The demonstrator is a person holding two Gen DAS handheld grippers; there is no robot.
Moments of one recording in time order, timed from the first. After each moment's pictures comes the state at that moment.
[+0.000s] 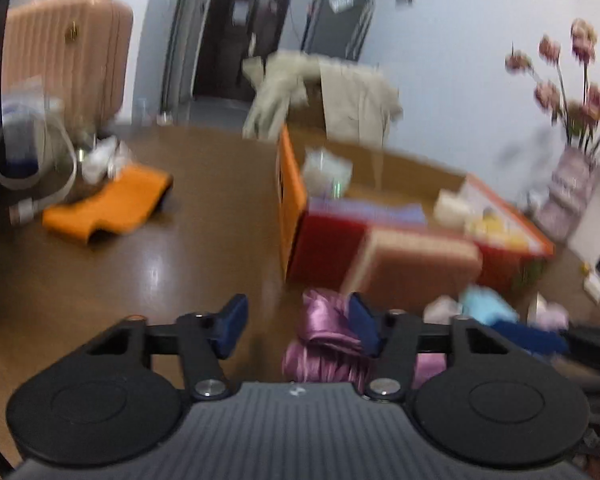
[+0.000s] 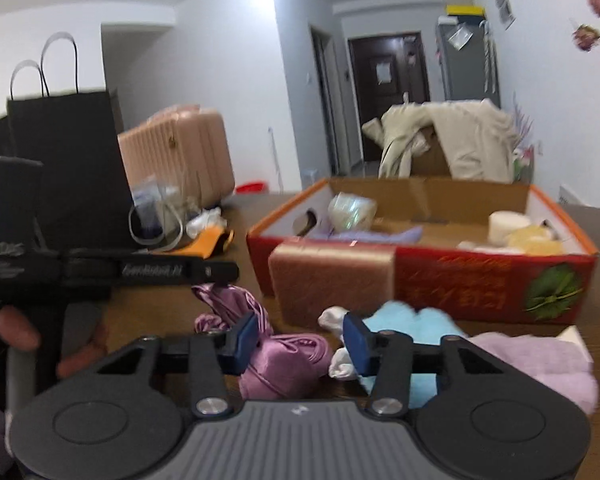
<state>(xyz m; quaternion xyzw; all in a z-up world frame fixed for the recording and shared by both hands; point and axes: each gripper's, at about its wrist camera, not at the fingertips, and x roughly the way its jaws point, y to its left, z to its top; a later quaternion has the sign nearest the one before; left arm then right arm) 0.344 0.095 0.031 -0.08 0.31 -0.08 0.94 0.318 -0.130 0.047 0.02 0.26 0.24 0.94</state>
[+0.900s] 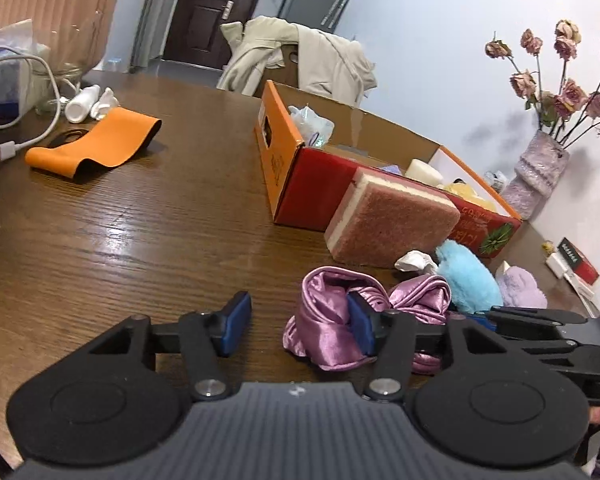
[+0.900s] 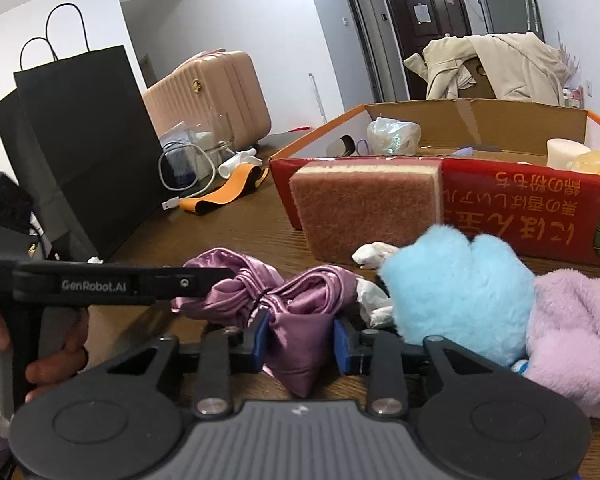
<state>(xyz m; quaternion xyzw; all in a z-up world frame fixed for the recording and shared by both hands) 0.335 0.117 0.015 -0.12 0.34 -0.15 0.92 0.342 -0.137 0.019 0.06 0.33 0.32 0.89</state>
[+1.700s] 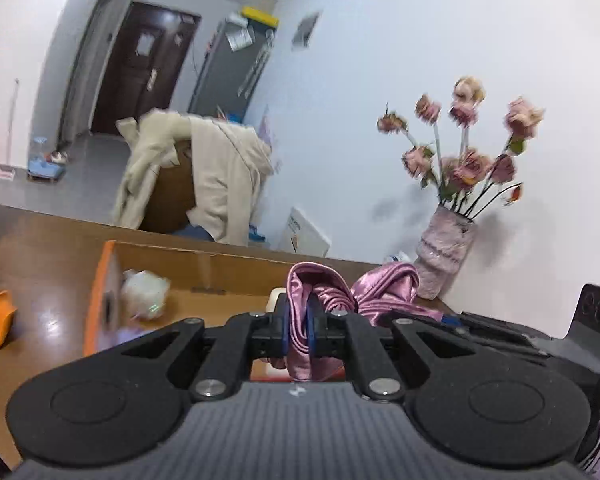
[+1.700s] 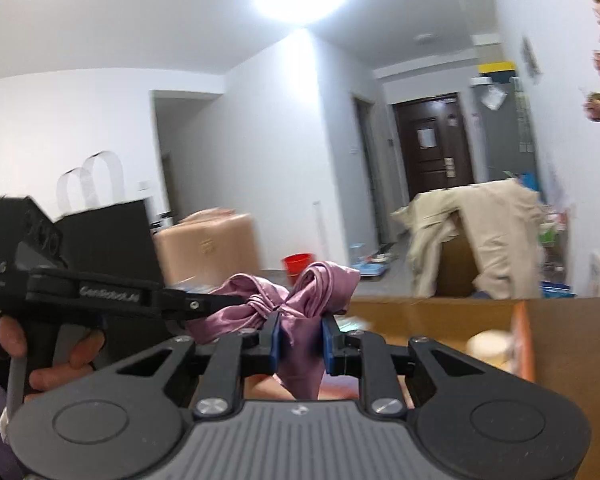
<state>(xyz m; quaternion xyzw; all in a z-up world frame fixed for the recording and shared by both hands) 0.390 -0.005 0.162 -0.12 0.24 -0.24 0.93 0.361 -0.261 0.154 0.08 0.15 0.30 0.94</state>
